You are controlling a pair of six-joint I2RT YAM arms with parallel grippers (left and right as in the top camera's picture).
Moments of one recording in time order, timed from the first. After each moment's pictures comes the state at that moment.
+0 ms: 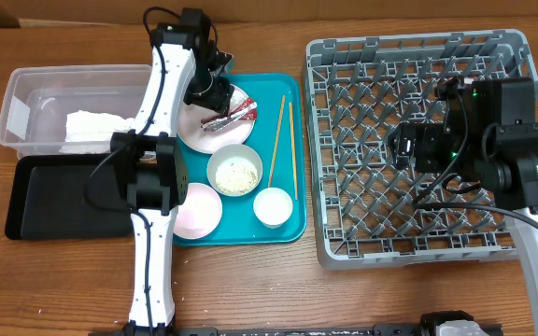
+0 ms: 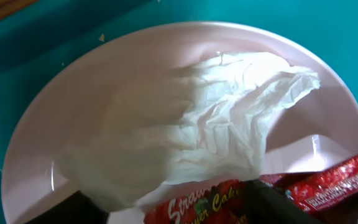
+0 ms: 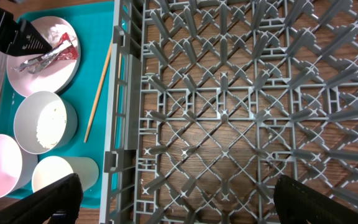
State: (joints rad) left arm -0.12 2.61 2.48 -1.34 0.12 0.24; right arm 0.08 1.26 1.42 -1.14 -0.17 0.12
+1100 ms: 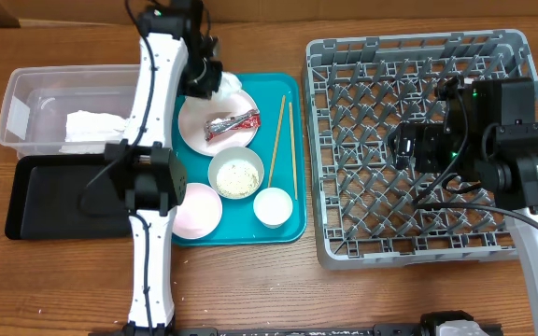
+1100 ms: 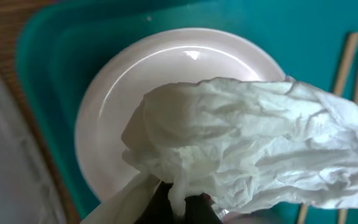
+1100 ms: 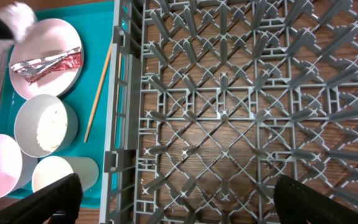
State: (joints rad) left arm -0.11 2.58 2.71 -1.57 0.12 -0.01; right arm 0.08 1.26 1.42 -1.14 -0.17 0.12
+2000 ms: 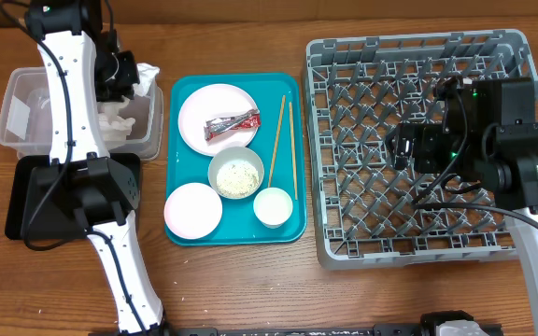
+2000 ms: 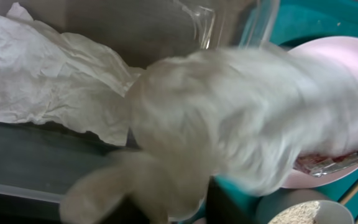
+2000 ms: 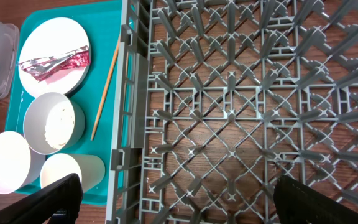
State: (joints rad) left arm 0.16 2.43 2.65 -1.69 0.05 -0.14; right arm 0.08 1.26 1.42 -1.14 -0.20 0.12
